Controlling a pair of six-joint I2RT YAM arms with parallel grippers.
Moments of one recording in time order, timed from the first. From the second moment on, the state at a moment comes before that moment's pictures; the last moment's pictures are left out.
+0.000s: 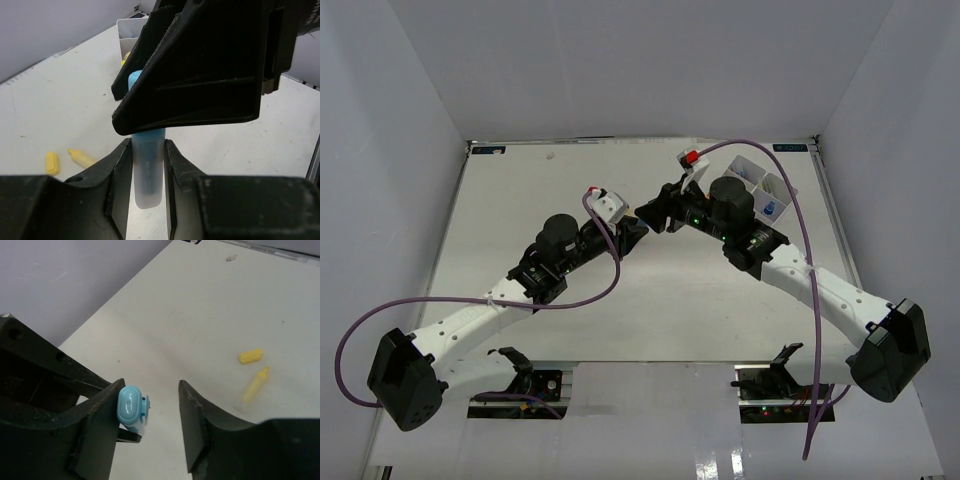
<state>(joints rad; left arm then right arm) -0.73 1.09 0.76 0.29 0.21 -0.01 0.73 1.27 1.04 0.10 -0.23 0.34</state>
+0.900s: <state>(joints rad) -0.73 1.24 0.87 0.12 -0.09 -0.08 0.36 1.11 0.79 0.10 0.22 0.21</state>
